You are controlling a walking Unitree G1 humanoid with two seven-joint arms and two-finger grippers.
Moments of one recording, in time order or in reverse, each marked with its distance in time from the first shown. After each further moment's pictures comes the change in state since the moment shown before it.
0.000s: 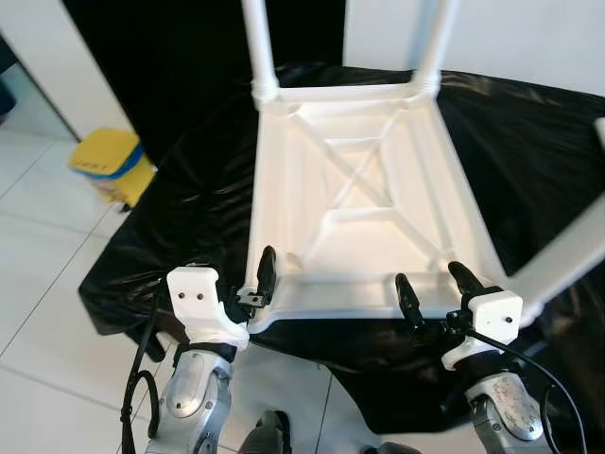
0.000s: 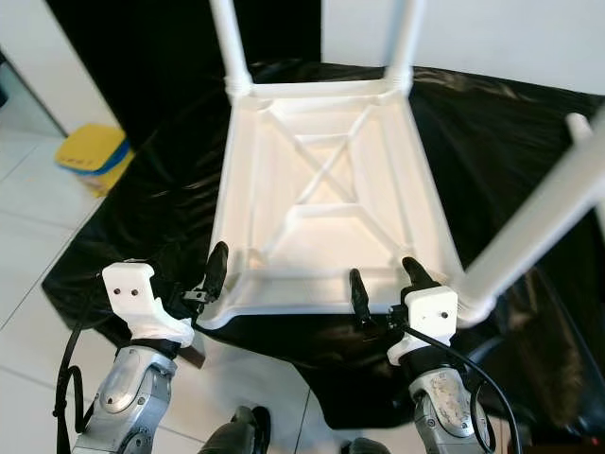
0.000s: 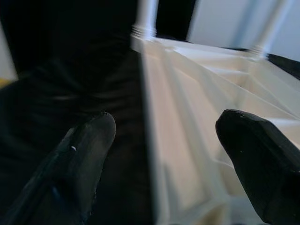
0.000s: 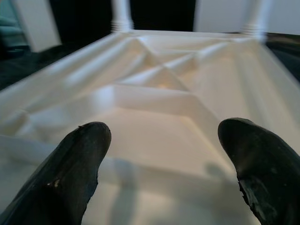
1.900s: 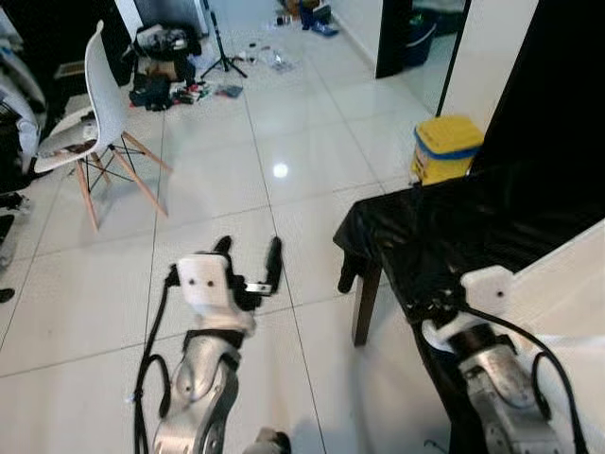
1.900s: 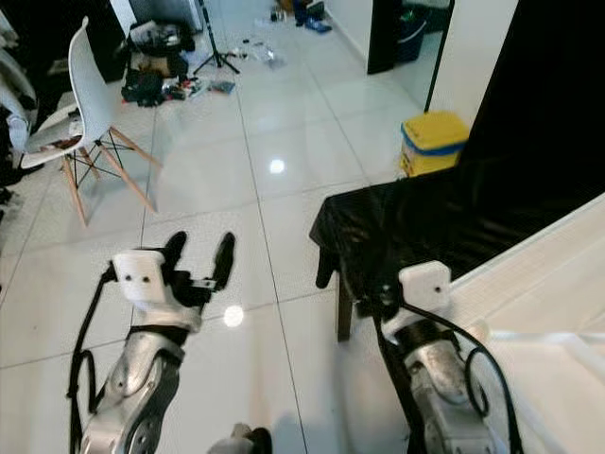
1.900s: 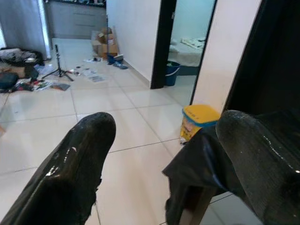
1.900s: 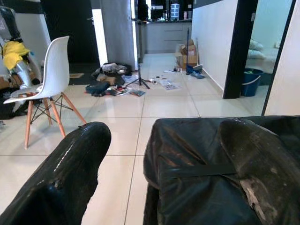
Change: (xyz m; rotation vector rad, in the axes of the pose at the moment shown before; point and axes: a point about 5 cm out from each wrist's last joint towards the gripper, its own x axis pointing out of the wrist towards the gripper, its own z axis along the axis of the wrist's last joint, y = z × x) left arm 0.014 -0.009 0.001 -0.002 -0.014 -0.038; right arm 0.024 -0.008 0.002 0.009 -0.043 0.035
